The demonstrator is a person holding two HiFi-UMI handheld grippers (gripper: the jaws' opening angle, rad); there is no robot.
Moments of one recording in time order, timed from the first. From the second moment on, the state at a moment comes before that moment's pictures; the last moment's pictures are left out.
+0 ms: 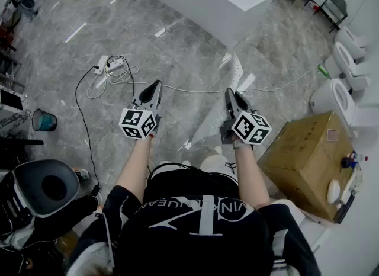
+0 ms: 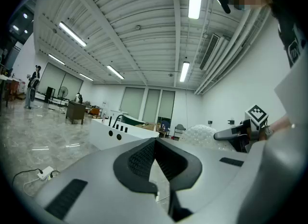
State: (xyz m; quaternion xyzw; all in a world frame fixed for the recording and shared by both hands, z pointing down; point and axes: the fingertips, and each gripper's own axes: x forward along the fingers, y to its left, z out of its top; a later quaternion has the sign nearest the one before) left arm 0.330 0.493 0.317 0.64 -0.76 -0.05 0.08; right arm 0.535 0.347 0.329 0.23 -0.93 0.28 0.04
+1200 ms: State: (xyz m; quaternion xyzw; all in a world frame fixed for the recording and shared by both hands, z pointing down) left arm 0.106 0.307 0.323 0.65 -0.75 -0.02 0.10; right arm 0.329 0.160 0.346 0.27 -0.91 0.31 0.02
